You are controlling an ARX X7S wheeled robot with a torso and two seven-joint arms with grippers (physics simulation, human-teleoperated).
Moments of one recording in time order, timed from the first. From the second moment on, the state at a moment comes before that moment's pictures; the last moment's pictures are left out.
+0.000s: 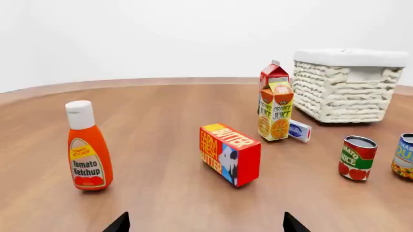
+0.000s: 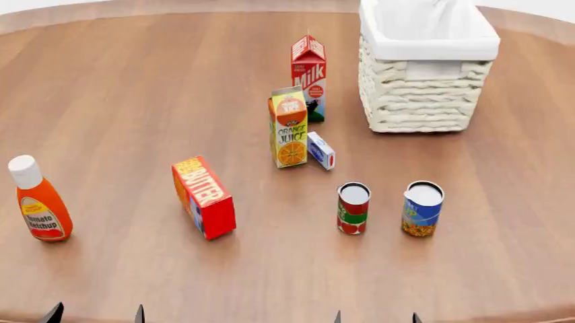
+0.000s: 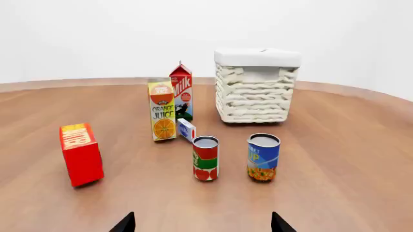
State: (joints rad) left arm 0.00 0.00 0.00 0.00 0.00 0.00 0.00; right arm 0.00 0.00 0.00 0.00 0.00 0.00 0.00
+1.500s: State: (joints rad) left arm 0.07 -0.17 -0.01 0.52 -0.16 -0.22 -0.12; right arm -0.10 0.16 0.03 -0.40 0.22 0.14 0.10
